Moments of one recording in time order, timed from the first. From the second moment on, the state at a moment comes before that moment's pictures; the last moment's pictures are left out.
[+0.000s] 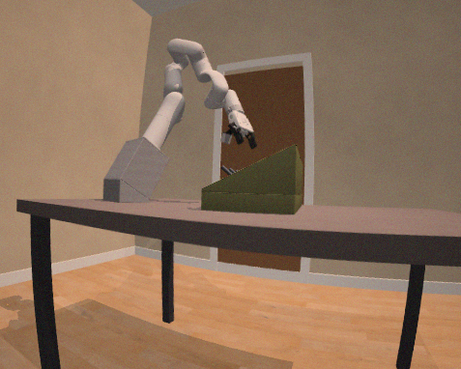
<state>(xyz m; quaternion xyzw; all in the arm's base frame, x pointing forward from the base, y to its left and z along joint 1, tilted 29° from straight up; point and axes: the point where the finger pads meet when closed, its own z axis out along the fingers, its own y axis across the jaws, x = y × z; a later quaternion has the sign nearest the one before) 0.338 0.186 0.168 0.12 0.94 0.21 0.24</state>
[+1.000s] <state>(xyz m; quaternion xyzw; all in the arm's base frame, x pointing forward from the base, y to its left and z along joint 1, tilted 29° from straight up) 0.308 0.210 0.167 -0.02 0.93 0.25 0.26</state>
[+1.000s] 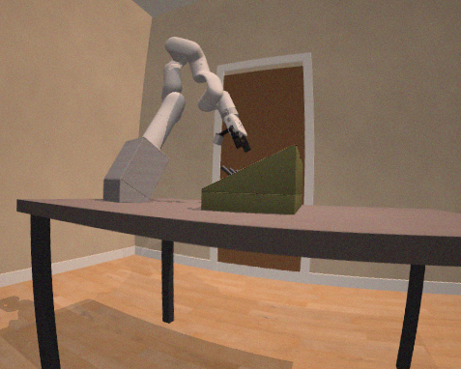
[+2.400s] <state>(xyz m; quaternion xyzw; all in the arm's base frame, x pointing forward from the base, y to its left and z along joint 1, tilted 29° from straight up) 0.295 0.219 0.169 -0.07 0.92 0.26 0.27</state>
